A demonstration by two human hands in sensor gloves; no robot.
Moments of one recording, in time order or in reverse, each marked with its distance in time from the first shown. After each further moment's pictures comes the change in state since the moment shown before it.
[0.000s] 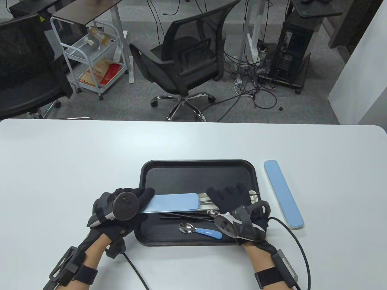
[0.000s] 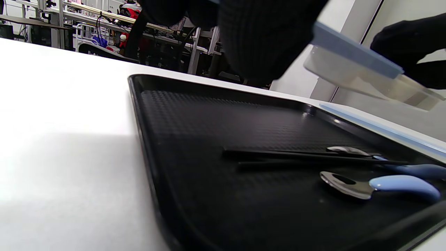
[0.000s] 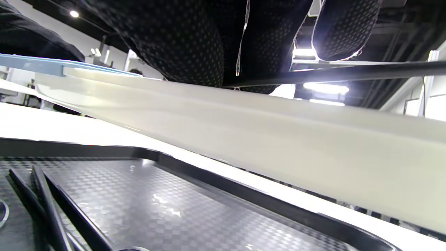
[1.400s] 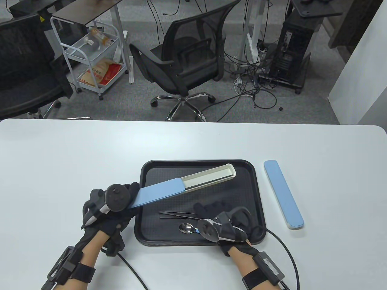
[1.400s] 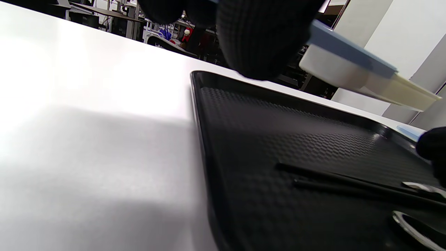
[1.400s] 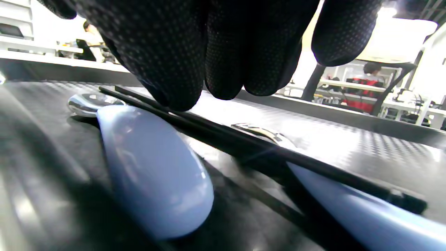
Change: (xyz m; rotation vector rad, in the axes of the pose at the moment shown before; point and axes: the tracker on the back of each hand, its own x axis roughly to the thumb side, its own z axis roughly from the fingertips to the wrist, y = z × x) left_hand -0.026 0.007 0.003 -0.012 0.272 0.094; right_hand 0.045 0.049 0.000 0.281 -0.085 -0.064
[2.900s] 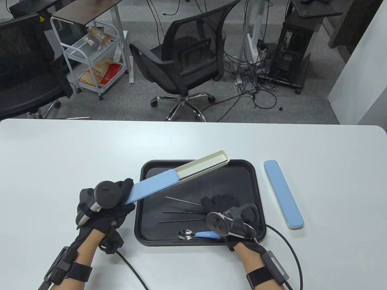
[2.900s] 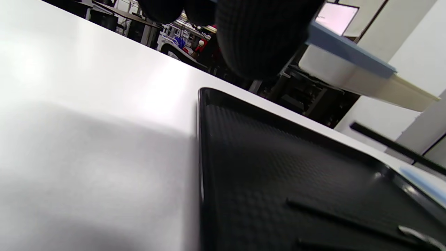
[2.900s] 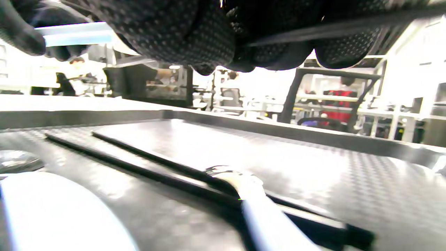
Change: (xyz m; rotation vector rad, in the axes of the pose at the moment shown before) left_hand -0.016 0.014 0.003 0.065 0.056 0.146; right_hand -0.038 -0.023 0.011 -0.110 0.116 -0.083
